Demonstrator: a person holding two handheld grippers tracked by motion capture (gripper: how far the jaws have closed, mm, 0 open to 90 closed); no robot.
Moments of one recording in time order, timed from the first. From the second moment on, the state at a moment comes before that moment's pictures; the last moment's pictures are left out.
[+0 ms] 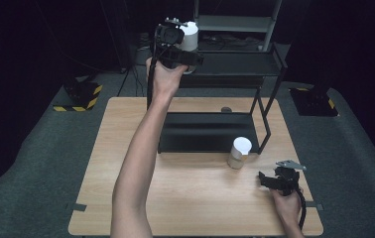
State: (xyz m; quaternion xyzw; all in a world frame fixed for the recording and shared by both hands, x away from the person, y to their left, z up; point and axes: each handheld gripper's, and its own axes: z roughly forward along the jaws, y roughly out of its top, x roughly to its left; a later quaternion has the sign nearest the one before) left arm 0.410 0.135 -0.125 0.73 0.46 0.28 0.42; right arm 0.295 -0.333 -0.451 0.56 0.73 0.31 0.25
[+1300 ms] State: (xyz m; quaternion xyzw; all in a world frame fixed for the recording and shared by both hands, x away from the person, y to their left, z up) left arm 0.338 0.173 -0.202 0.74 0.43 0.28 0.44; right arm 0.295 -0.332 -0.451 0.56 0.73 0.31 0.26
